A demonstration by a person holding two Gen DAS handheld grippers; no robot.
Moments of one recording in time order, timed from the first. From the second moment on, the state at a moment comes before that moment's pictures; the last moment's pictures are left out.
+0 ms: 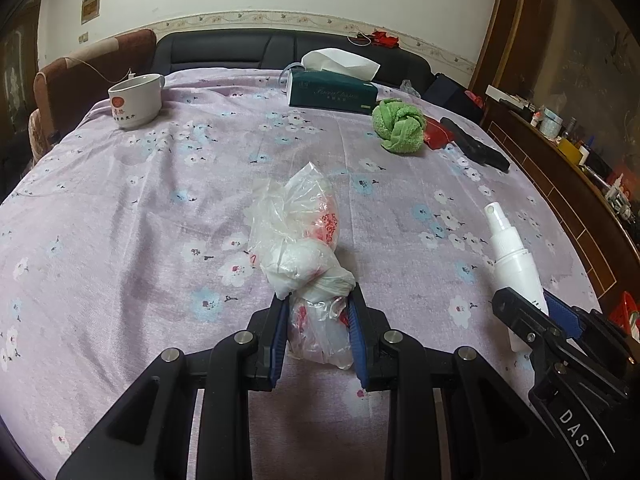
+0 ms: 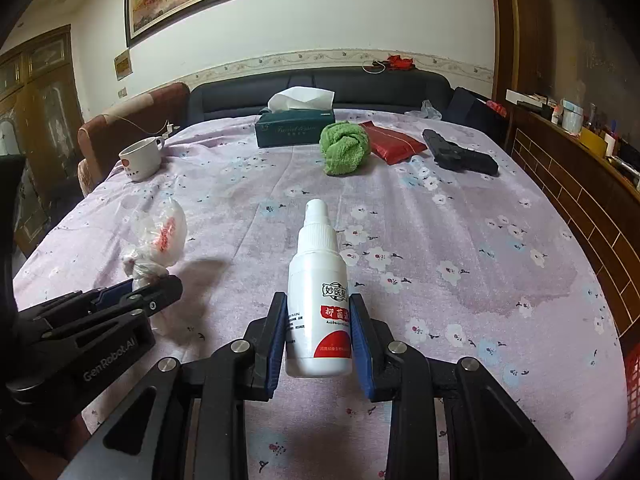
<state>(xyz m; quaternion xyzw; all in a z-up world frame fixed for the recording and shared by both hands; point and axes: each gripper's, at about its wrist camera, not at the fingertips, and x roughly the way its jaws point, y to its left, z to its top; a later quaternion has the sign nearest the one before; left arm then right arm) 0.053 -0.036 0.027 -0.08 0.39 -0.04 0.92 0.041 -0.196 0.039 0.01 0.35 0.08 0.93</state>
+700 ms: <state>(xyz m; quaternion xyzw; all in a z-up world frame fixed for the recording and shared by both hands) 0.053 -0.036 0.026 -0.08 0.39 -0.04 0.91 0.039 -0.204 0.042 0.03 0.35 0.08 0.93</state>
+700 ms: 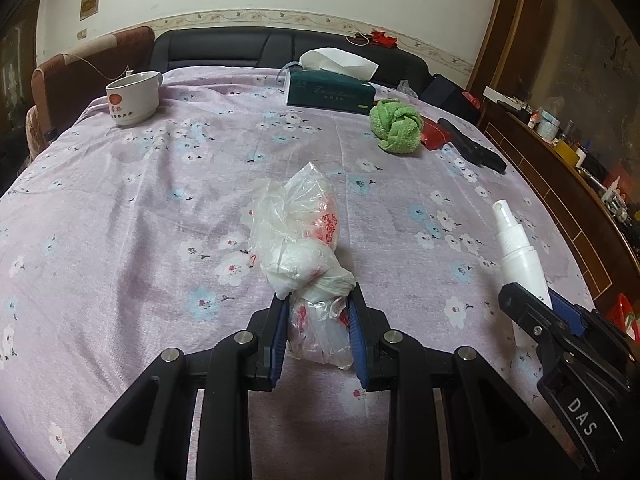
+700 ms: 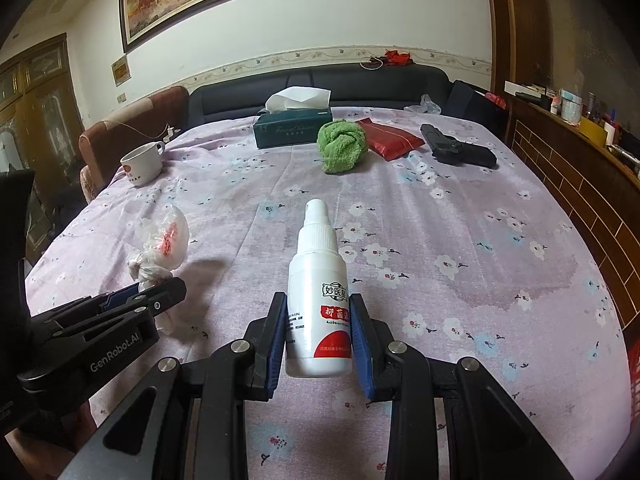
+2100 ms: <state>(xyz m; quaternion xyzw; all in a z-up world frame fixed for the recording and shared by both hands) -0.032 -0.105 0.079 -0.04 0.34 -0.15 0.93 -0.029 -0.260 0.077 0.05 0.33 0.01 0.94</state>
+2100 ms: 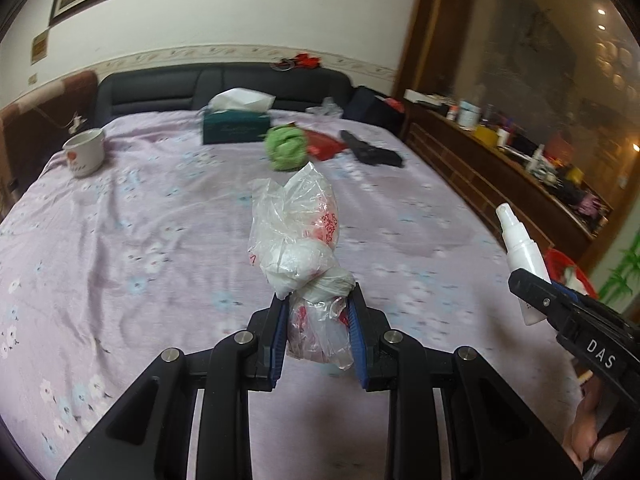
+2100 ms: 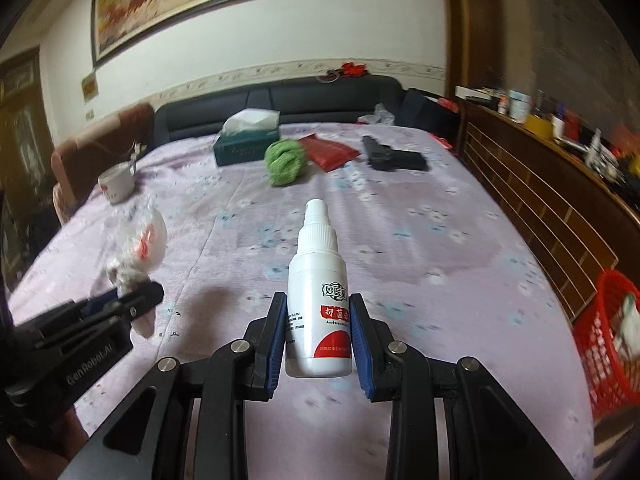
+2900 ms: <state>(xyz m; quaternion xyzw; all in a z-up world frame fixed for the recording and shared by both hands) -0.091 -0.322 0.128 0.04 0.34 -0.38 0.86 -0.177 -0.492 0.106 0.22 0.25 -0.15 0.93</state>
